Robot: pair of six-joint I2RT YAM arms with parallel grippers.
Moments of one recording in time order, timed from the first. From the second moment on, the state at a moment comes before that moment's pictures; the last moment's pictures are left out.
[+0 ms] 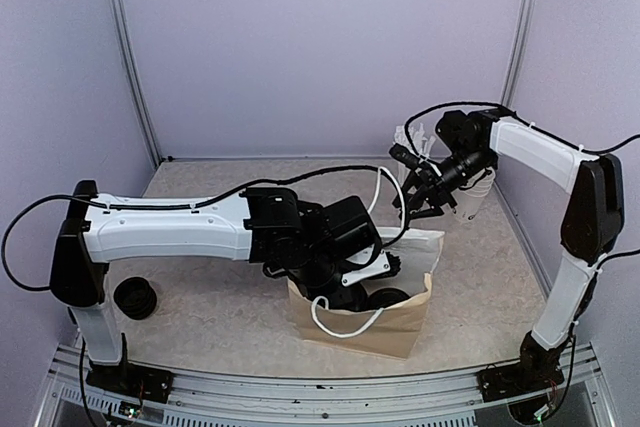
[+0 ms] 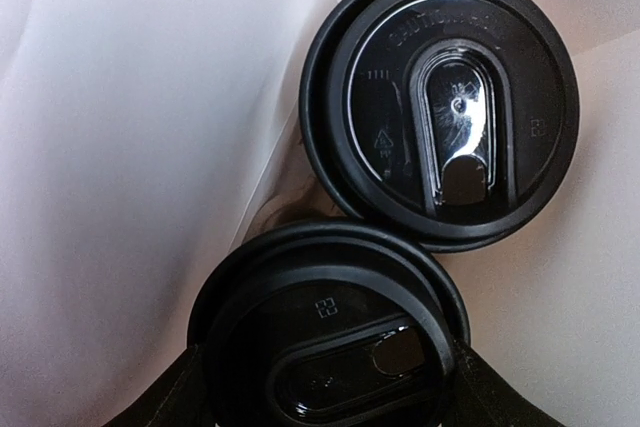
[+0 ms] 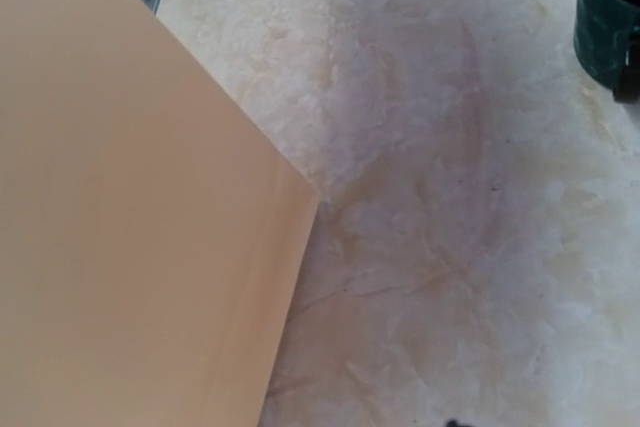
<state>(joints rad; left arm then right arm) -1.28 1.91 1.67 -0.91 -0.11 0.16 0.36 1.81 1.64 -1.21 -0.93 -1.05</state>
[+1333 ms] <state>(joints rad) -1.25 1.94 1.81 -0.97 -0.14 0.05 0.35 1.74 1.66 -1.17 -0.90 -0.94</state>
